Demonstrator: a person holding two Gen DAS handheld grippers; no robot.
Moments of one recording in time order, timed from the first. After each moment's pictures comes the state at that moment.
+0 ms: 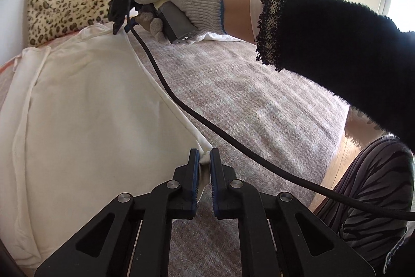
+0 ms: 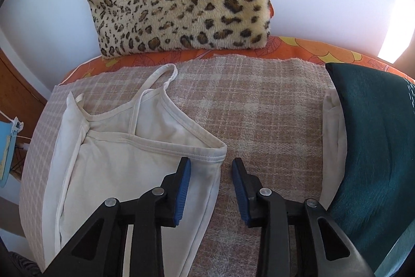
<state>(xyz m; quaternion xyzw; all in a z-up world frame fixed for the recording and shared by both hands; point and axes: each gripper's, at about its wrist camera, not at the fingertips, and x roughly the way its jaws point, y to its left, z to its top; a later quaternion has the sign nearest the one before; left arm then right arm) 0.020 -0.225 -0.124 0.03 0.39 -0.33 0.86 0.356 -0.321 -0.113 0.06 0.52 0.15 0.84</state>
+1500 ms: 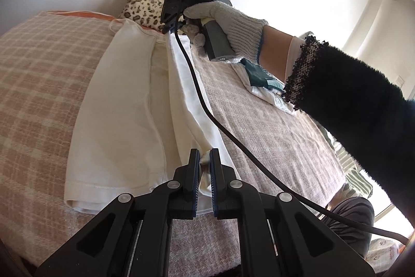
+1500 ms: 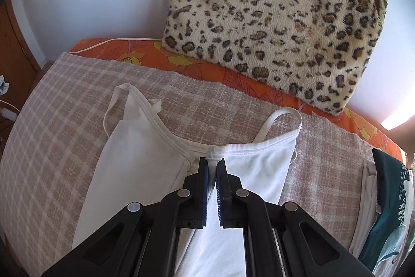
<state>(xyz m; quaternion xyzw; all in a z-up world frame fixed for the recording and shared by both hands) -0.005 -0.084 -0.110 -0.19 0.35 -0.21 0.89 0.357 -0.123 -0.058 -0.10 0.52 0.13 0.84</state>
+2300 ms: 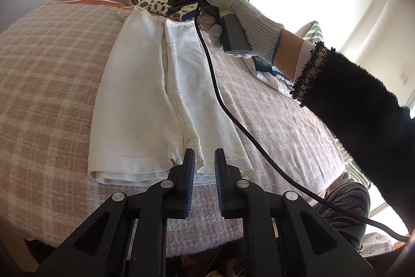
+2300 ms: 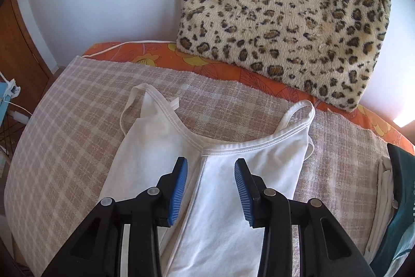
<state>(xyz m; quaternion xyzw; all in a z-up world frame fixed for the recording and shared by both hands) -0.025 -0.063 -0.101 -0.17 0.39 -0.21 0.88 0.327 -0.130 -0.057 -0.05 0.51 0.17 0.84</state>
